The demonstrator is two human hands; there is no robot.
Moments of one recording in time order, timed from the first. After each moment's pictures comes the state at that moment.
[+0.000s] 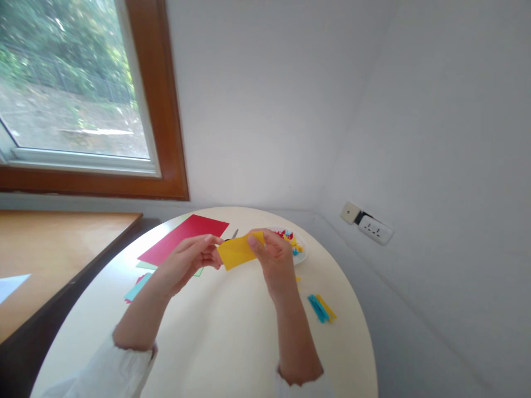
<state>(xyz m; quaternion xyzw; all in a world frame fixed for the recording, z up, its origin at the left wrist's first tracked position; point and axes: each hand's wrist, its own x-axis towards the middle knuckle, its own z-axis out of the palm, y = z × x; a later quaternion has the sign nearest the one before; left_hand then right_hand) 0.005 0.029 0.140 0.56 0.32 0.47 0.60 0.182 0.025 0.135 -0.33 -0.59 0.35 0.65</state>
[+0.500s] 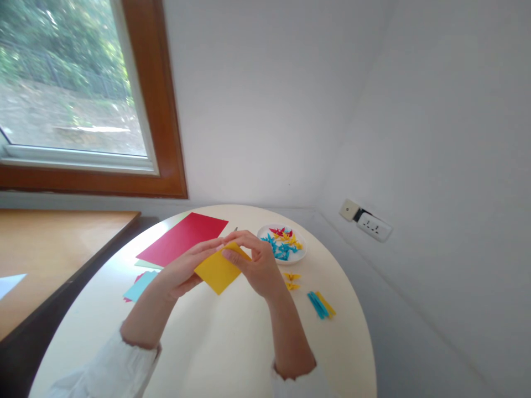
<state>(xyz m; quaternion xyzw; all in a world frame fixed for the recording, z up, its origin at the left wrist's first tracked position) 0.012 0.026 0.138 0.47 0.32 0.39 0.72 0.168 0.024 0.134 -0.28 -0.70 0.36 0.55</state>
